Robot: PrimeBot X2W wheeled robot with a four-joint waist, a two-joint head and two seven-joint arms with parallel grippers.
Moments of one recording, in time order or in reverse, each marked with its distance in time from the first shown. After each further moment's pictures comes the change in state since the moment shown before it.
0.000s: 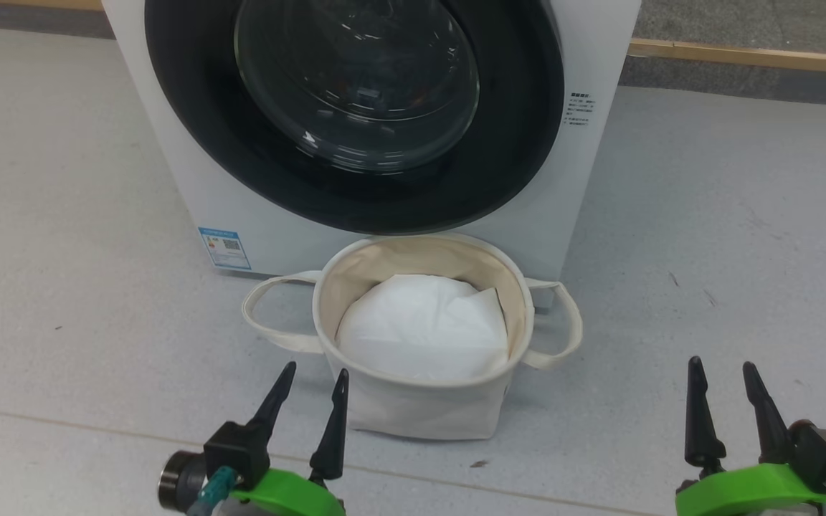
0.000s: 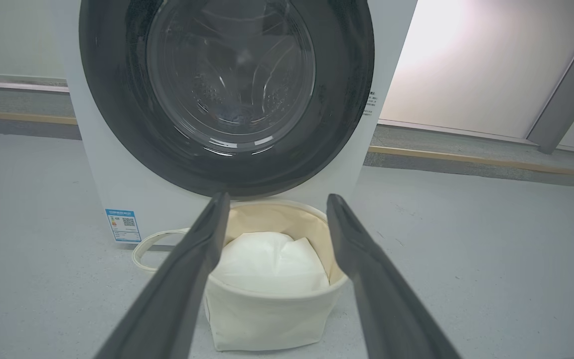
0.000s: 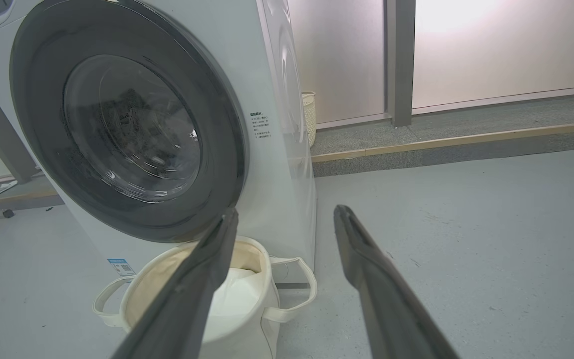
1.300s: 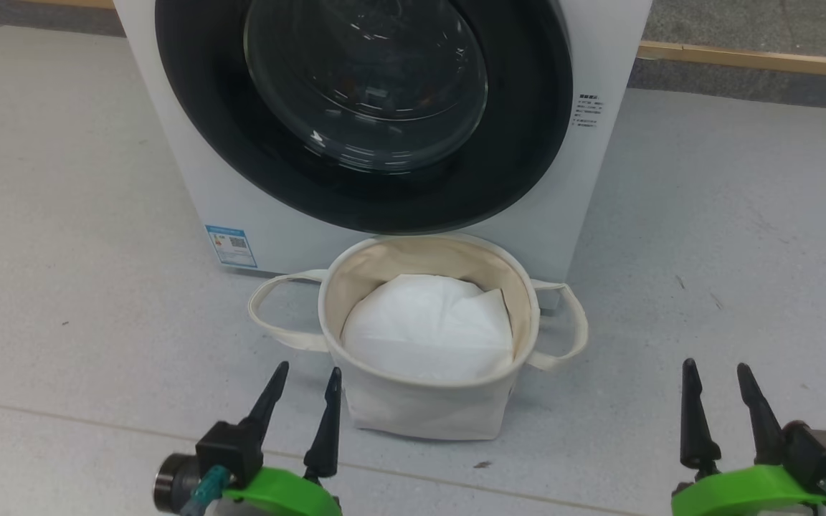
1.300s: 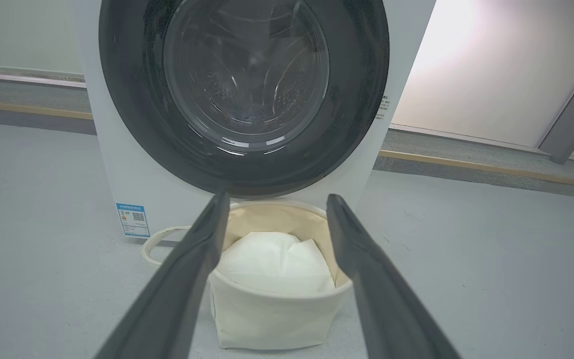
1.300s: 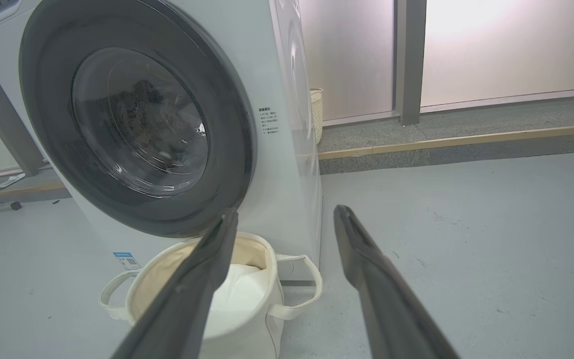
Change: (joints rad) left arm 0.002 0.000 0.011 -0.001 -0.018 0.009 0.000; right arm 0.000 0.000 0.010 0.007 -0.008 0.000 0.000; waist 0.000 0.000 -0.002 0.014
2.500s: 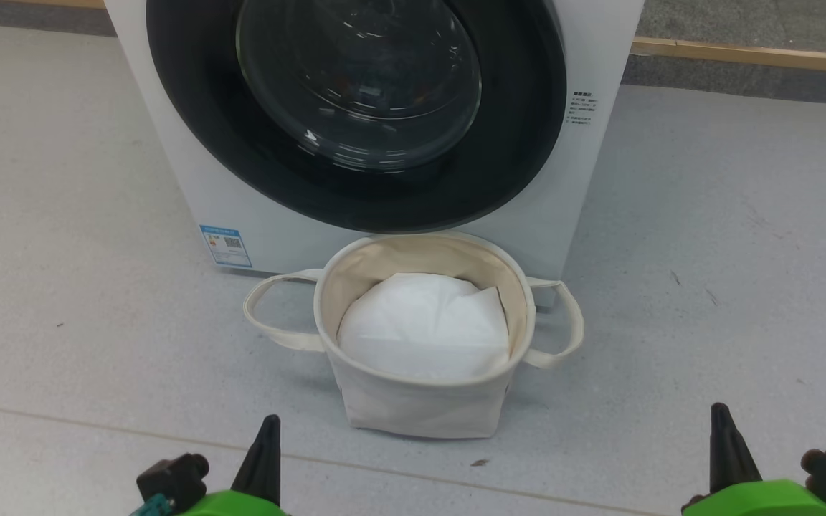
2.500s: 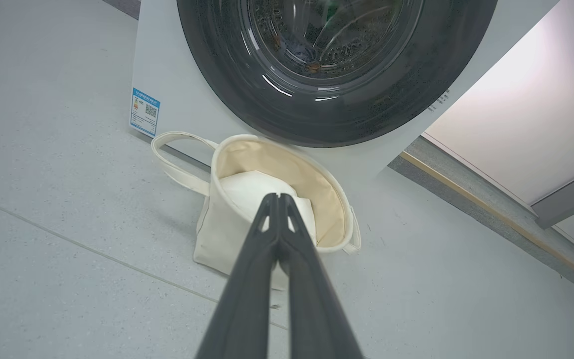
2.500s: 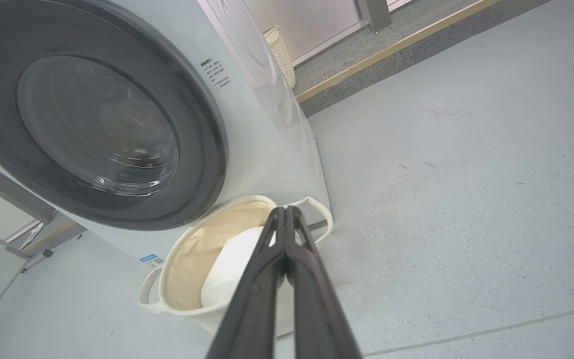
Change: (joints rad) left arm 0.073 -0.002 0.078 0.048 -0.321 -0.027 0.090; right arm 0.017 0.004 -0.011 0.094 0.325 0.000 0.083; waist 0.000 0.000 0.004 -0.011
